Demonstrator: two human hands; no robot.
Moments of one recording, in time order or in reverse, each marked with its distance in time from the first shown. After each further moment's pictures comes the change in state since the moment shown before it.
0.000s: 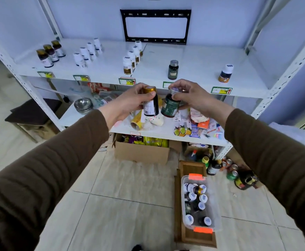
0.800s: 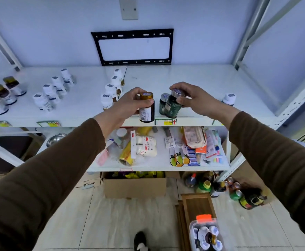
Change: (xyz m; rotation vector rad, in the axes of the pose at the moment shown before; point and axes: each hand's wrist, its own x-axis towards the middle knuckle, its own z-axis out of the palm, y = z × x) left_hand 0.225 0.040 -0.049 0.057 -0.096 0.084; right_hand 0.188 0.022 -0.097 -0.275 0.105 -0.128
